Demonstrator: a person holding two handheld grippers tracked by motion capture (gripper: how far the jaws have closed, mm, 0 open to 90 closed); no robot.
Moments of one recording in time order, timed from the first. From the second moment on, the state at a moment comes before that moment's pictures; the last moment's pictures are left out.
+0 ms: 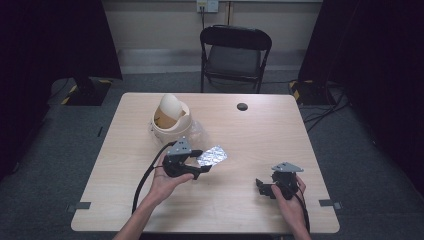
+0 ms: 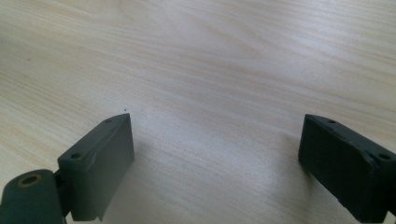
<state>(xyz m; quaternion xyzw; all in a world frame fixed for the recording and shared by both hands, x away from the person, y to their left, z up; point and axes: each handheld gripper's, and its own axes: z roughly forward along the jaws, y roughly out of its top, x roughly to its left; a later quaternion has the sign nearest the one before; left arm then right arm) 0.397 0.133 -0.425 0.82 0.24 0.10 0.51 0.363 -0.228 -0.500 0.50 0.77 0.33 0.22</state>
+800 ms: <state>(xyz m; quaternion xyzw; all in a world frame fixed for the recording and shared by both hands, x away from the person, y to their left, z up) 0.394 0.192 -0.405 0.80 0.27 0.13 0.52 0.363 -0.228 -0.500 0.50 0.77 0.33 0.22</state>
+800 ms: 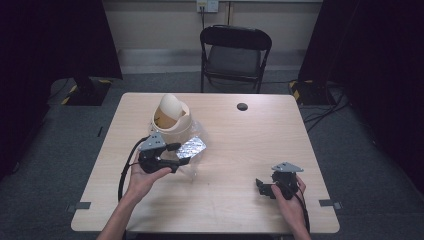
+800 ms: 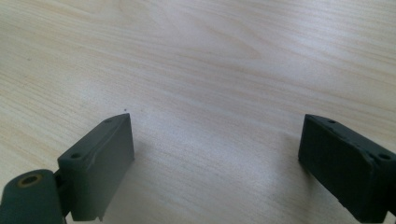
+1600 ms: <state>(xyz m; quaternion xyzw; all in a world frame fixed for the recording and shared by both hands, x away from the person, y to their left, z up) 0.395 0.247 -0.383 0.78 0.30 0.17 0.52 0.363 -0.228 -0.500 0.50 0.77 0.33 0.22</state>
